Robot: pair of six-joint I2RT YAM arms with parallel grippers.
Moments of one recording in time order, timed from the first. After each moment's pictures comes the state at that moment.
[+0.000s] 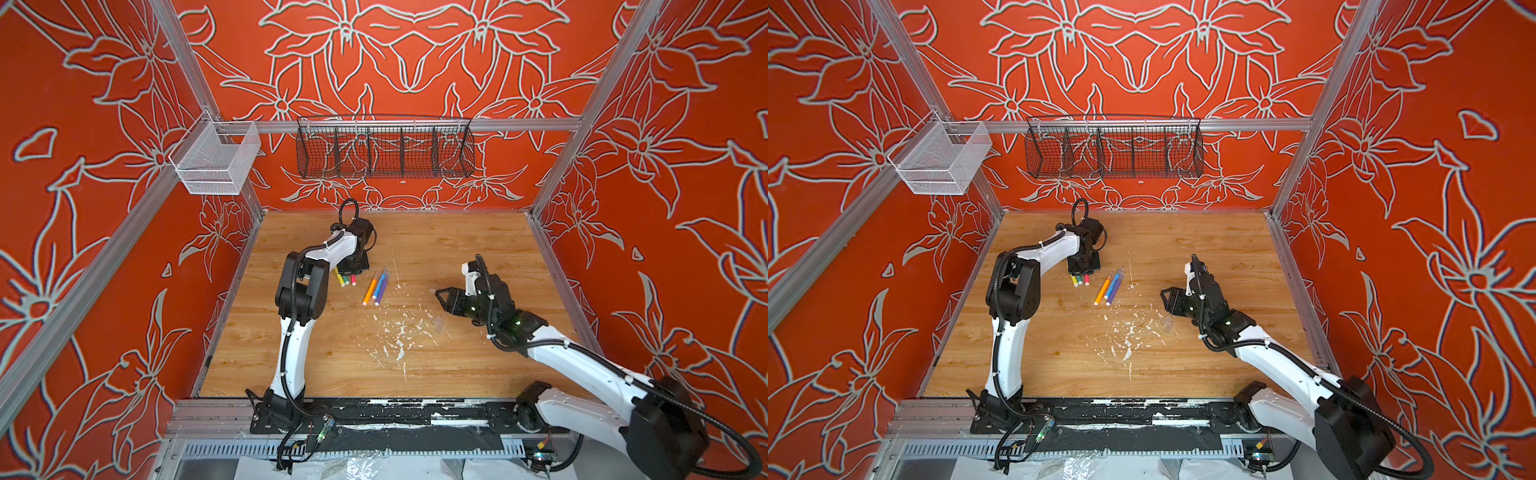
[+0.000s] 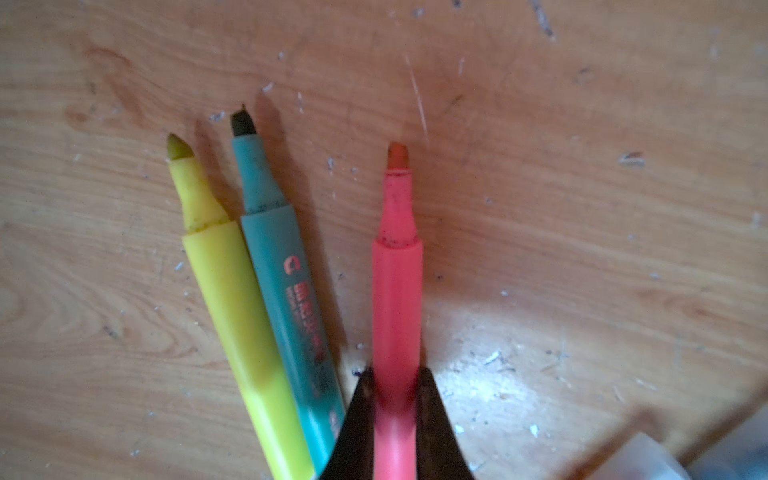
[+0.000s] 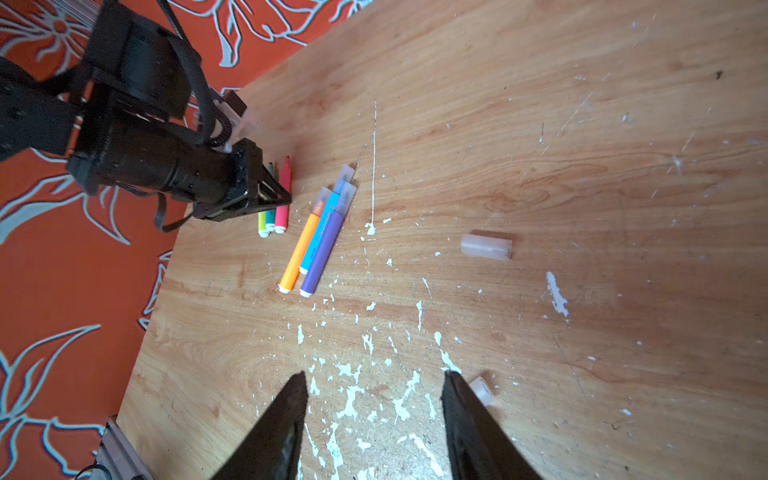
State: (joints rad) left arm -0.28 2.23 1.77 -0.95 -0.16 -0.56; right arm 0.55 1.04 0.59 -0.09 -0.06 0.72
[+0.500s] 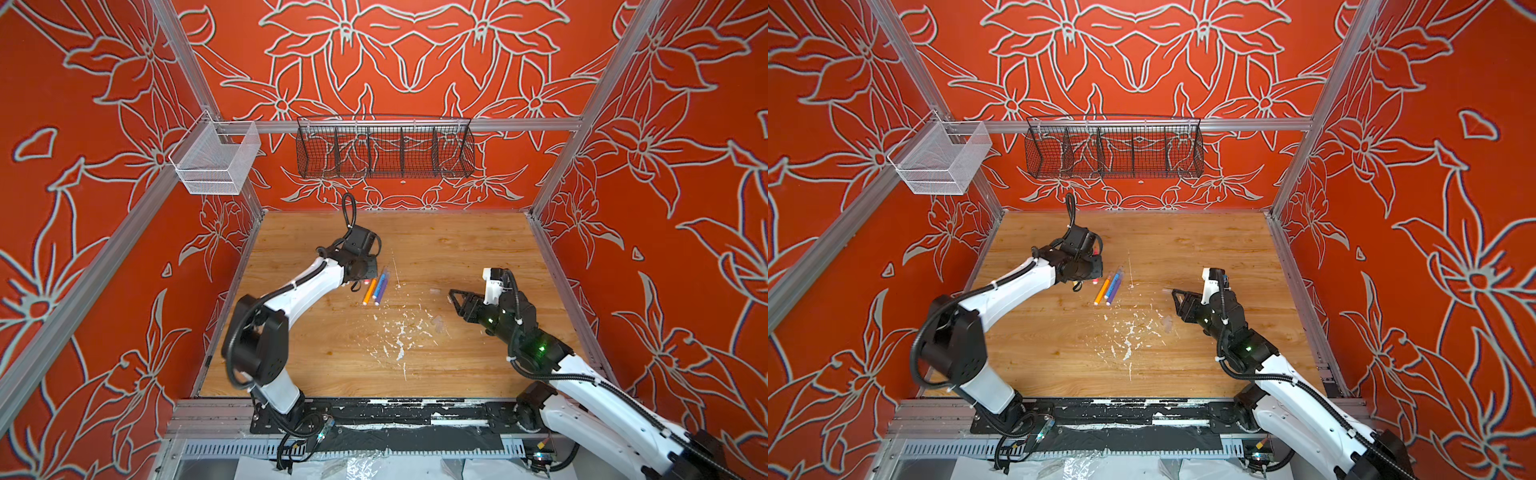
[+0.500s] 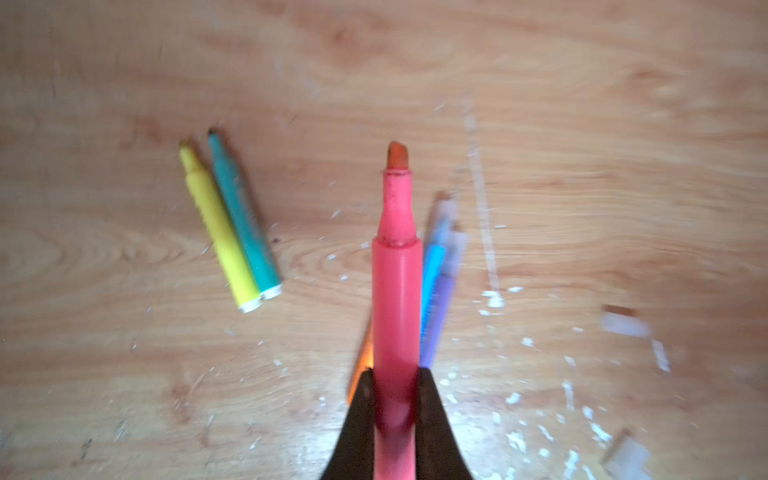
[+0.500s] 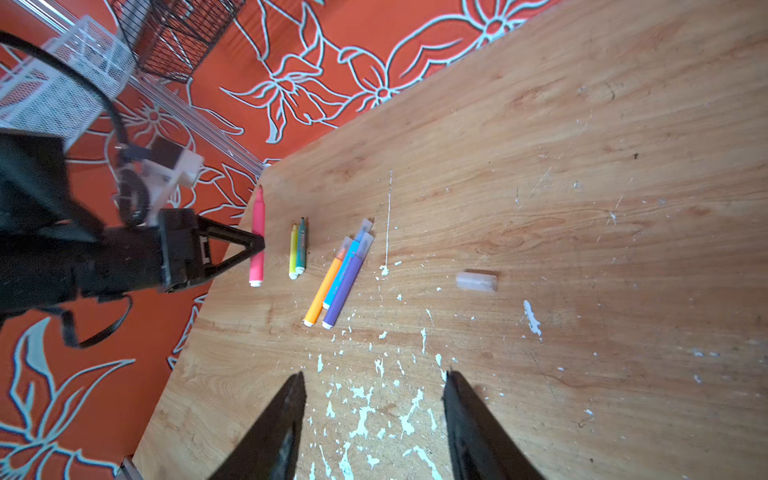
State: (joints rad) left arm -0.49 1.57 1.24 -0.54 -0.12 -0.48; right arm 0.55 0.74 0.44 -0.03 0.02 0.73
